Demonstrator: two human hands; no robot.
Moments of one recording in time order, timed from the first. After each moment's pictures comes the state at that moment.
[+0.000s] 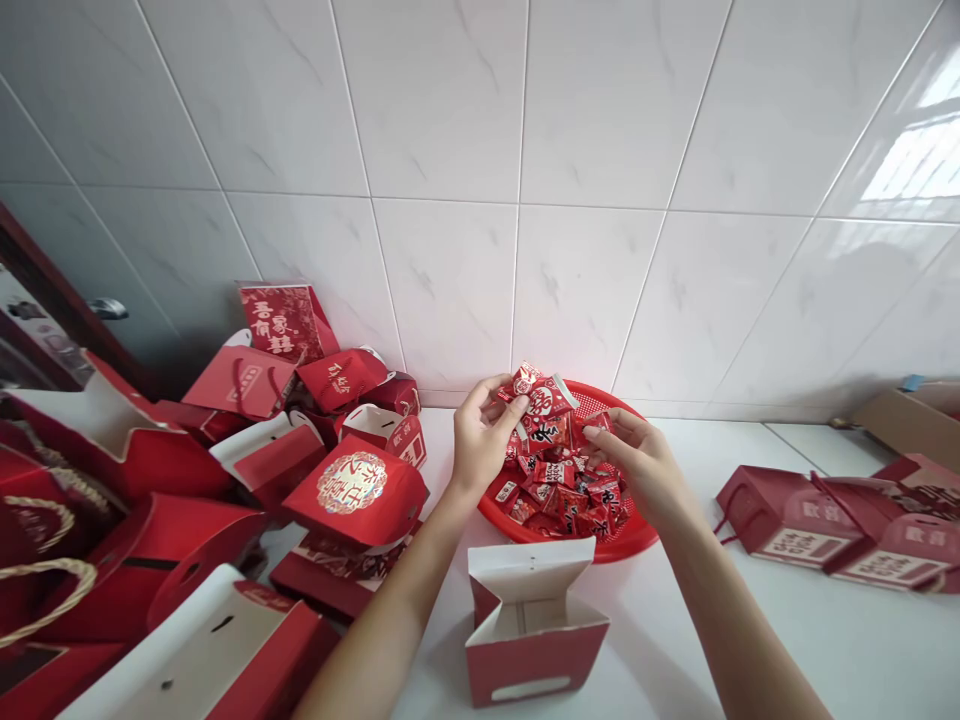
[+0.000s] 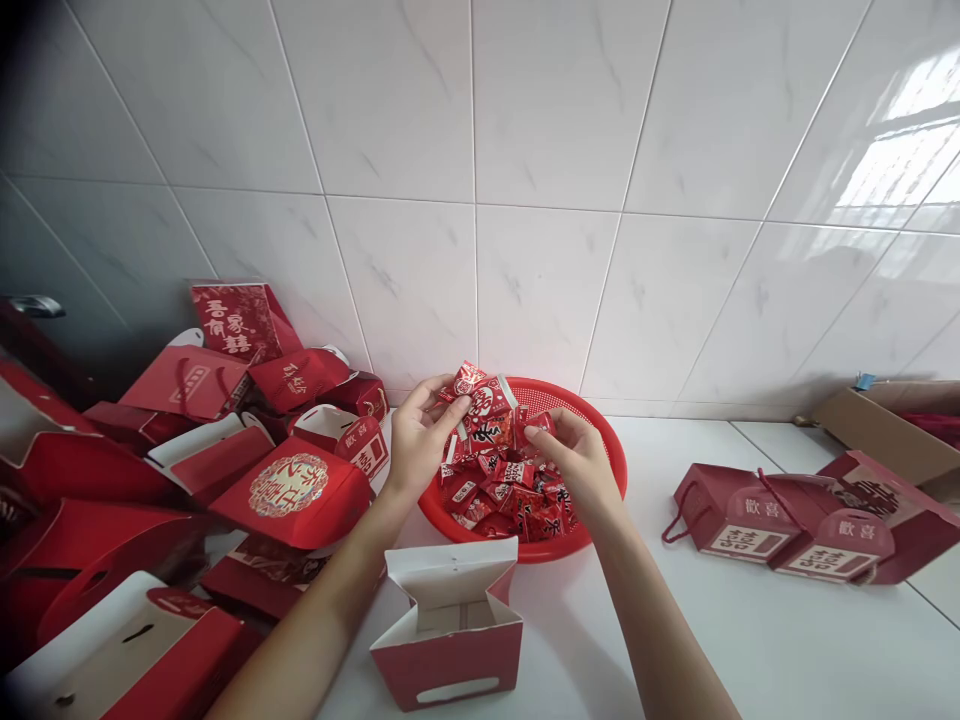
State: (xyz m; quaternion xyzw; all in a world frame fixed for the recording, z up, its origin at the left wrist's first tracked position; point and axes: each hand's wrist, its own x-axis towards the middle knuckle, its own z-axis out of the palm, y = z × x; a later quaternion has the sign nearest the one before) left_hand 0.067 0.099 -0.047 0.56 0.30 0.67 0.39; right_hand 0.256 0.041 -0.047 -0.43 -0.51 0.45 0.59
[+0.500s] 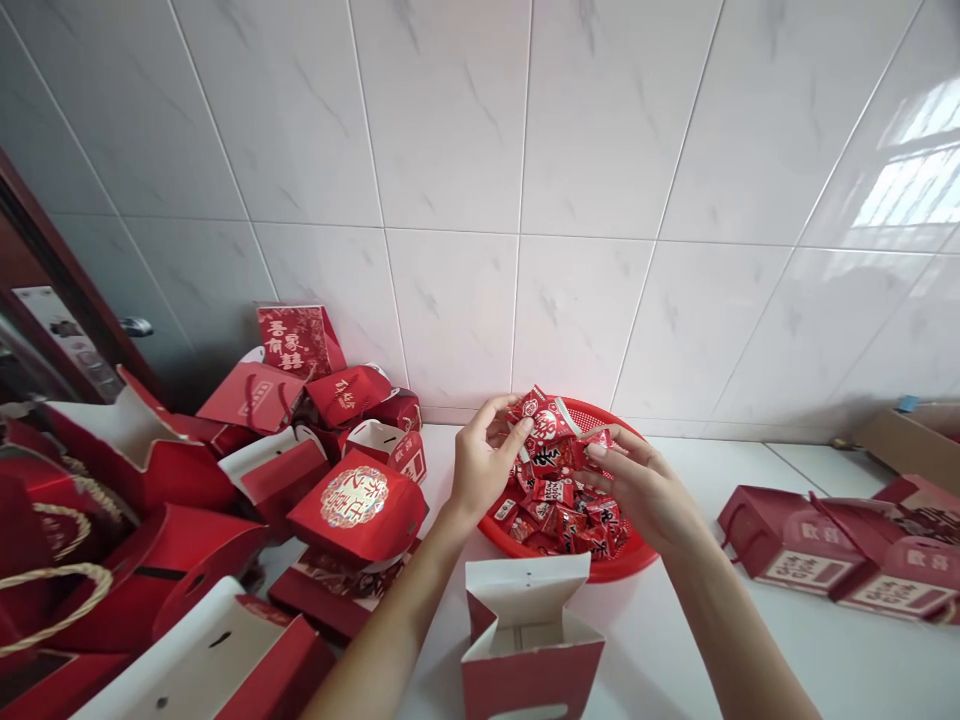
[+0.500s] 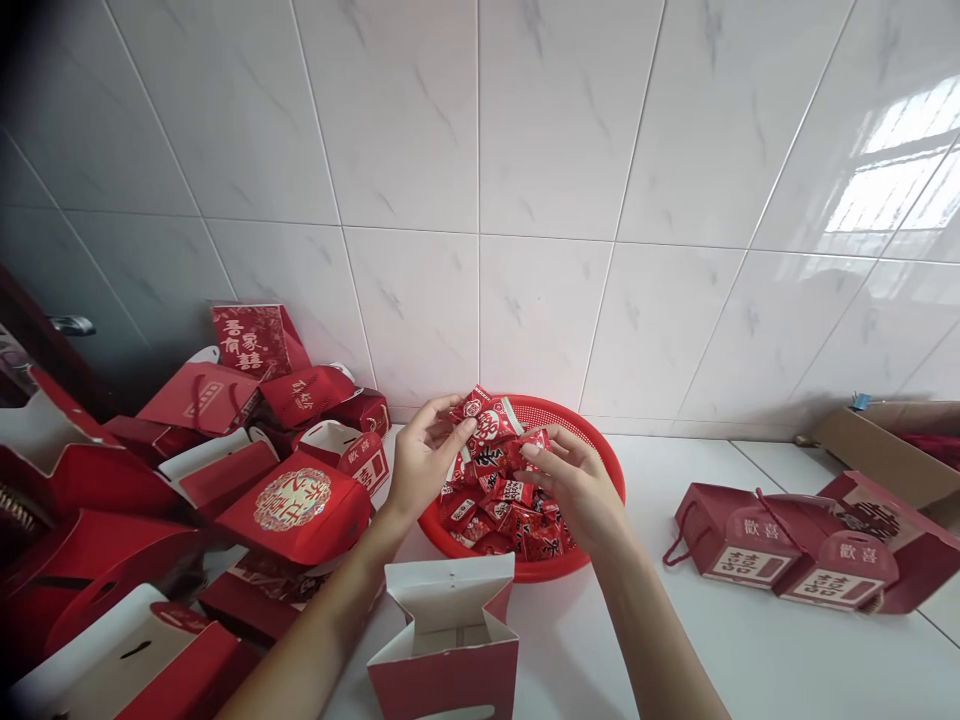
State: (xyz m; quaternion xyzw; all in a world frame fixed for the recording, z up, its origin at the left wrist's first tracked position) left_hand 0.064 0.092 -0.048 0.62 0.33 0.63 0.32; right_hand 0.251 0.026 -0.027 -0.34 -0.45 0.57 0.59
